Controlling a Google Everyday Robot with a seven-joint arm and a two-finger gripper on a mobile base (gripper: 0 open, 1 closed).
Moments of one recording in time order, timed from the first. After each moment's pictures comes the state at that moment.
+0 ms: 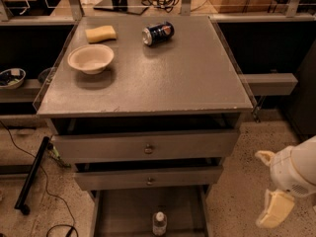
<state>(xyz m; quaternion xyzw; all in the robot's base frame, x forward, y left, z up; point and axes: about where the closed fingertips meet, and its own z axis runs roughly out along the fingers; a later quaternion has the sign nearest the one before) 0.378 -0.260 0.707 -0.58 0.80 0.09 0.15</state>
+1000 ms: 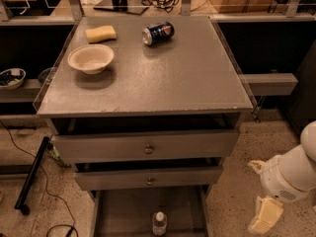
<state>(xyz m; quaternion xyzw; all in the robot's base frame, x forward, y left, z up) 0.373 -0.252 0.667 -0.57 0.80 0.11 0.12</state>
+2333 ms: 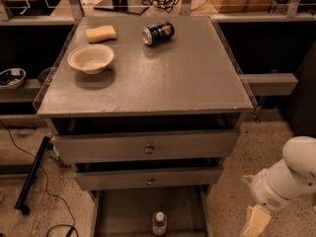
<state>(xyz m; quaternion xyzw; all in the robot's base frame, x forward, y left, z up) 0.373 -0.255 0.584 -0.55 0.81 0.16 0.09</state>
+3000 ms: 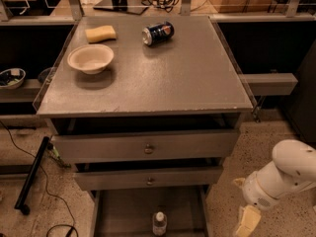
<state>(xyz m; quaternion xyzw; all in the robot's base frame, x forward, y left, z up) 0.381 -0.243 0.548 -0.56 0.80 0.20 0.09</state>
